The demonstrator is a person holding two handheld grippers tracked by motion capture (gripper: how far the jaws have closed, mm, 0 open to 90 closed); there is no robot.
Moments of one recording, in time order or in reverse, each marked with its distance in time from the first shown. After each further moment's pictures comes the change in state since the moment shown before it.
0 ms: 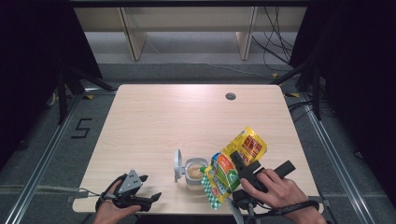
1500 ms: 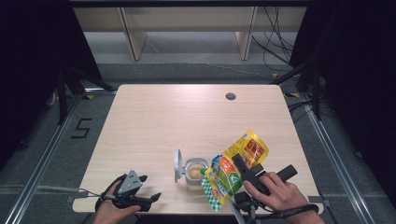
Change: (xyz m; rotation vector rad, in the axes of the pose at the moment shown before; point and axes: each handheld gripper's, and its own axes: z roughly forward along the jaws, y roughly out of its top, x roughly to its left) left arm -0.001 -0.001 -0.001 0.003 0.009 -0.008; right arm 0.010 0.000 -0.001 -0.011 -0.003 0.034
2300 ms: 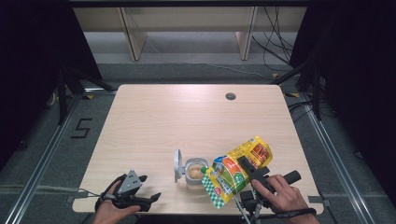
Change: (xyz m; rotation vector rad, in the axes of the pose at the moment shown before) left arm 0.000 0.001 -0.001 0.011 -0.005 -0.011; right arm 0.027 -0.007 0.007 -0.040 0.012 0.267
